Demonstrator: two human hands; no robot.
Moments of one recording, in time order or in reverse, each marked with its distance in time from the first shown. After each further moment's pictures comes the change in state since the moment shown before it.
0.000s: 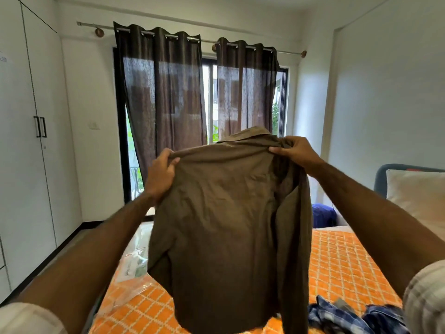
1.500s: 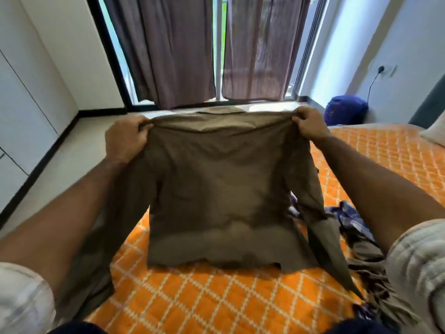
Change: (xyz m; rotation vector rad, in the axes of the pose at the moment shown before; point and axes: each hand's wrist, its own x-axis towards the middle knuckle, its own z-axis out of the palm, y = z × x) left_hand -0.097 -0.269 0.058 0.681 -0.266 -0.152; right_hand -0.028 0.341 0.147 -0.531 -0.186 0.376
